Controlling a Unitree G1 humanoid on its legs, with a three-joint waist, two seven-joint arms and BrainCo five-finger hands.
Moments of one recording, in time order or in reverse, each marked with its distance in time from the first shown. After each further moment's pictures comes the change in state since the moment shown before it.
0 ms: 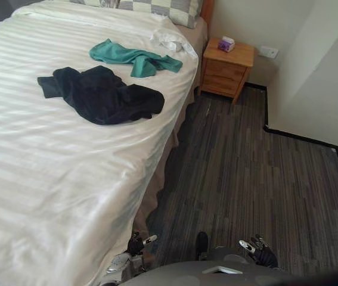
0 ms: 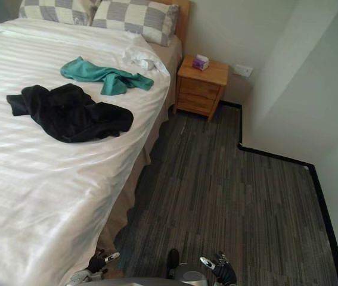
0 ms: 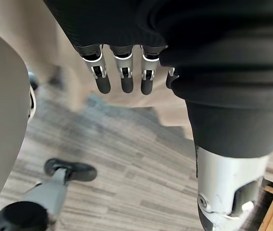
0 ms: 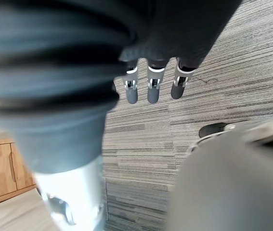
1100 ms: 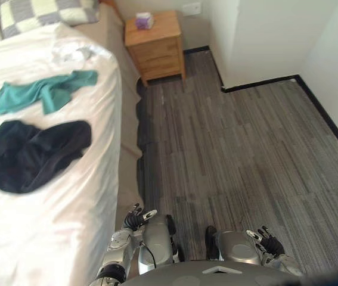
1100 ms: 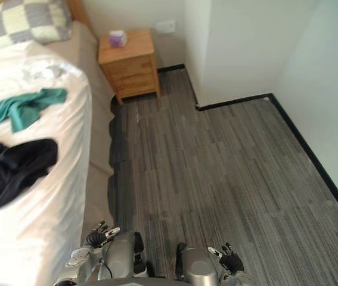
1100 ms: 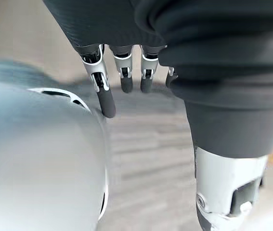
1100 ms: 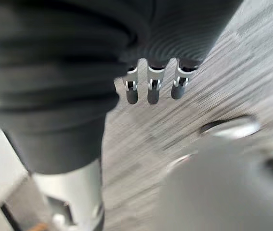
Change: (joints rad) left arm -0.042 -0.037 0.025 -0.157 0.006 -0.024 -0.017; right arm -0.055 -0.052 0.024 -0.037 0.137 0.094 -0.020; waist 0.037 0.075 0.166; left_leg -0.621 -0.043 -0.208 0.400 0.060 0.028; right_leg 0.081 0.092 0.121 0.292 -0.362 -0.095
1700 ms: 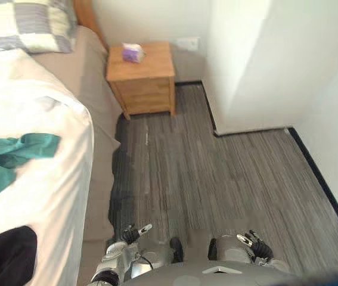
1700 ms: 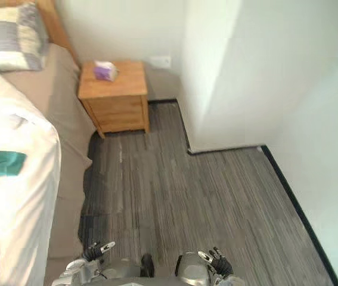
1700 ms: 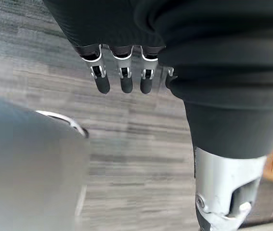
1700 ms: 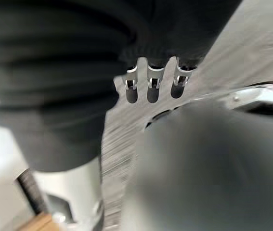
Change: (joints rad) left arm -0.005 0.068 -0.081 0.136 -0.108 0.129 0.064; right arm -0.006 0.017 -0.017 0.065 -0.058 0.028 0.065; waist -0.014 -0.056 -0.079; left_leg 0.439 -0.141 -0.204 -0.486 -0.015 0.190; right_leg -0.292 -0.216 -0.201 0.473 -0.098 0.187
